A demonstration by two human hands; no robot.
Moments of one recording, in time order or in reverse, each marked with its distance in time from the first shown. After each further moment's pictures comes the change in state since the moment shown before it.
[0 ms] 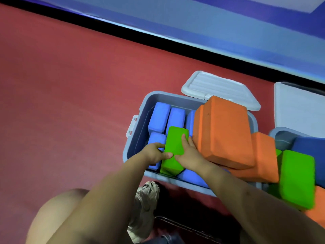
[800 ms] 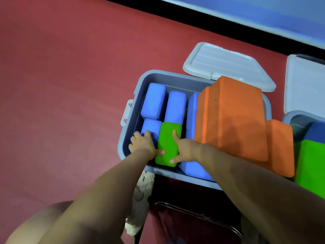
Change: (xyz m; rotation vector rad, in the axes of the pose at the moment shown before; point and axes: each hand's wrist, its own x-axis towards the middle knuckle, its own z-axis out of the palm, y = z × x) left_hand 0.051 -0.032 0.004 0.642 0.291 -0.161; right_hand 0.058 0.008 0.016 -0.538 -0.351 -0.099
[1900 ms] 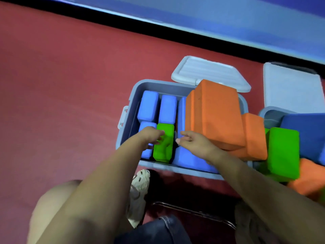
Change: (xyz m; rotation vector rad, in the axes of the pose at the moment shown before) left_hand -0.043 0.036 -0.043 -0.687 -0.307 0.067; right_hand -0.087 0.015 0.010 1.023 0.416 0.055
